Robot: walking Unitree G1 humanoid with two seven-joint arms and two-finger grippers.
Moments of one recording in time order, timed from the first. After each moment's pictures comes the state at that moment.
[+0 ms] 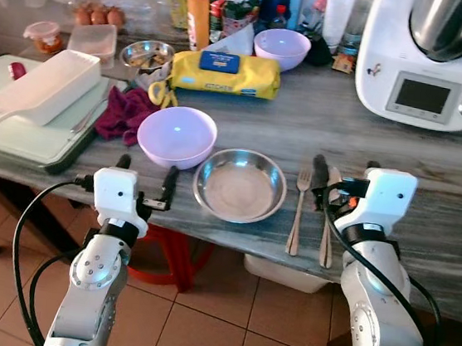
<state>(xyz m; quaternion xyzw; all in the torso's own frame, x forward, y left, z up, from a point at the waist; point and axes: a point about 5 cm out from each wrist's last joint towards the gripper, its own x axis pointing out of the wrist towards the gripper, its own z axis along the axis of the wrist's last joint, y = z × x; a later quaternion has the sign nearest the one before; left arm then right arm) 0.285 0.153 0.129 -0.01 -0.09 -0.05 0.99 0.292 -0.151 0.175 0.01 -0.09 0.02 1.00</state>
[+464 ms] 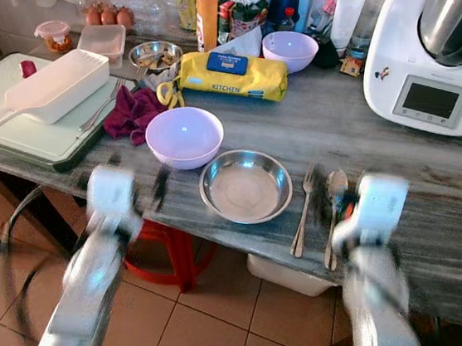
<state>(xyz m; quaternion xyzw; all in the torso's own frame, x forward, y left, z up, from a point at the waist) 0.268 0.174 0.105 0.04 -0.06 0.00 1.00 0.279 -0.160 0.145 -0.03 -0.06 0.03 1.00</state>
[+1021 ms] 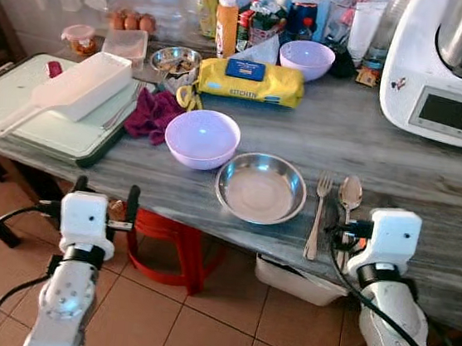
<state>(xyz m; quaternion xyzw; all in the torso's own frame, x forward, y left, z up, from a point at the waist) 0.254 0.189 0.106 0.08 -0.07 0.04 0.99 0.262 -0.179 0.145 -0.09 -0.09 0.00 0.99</state>
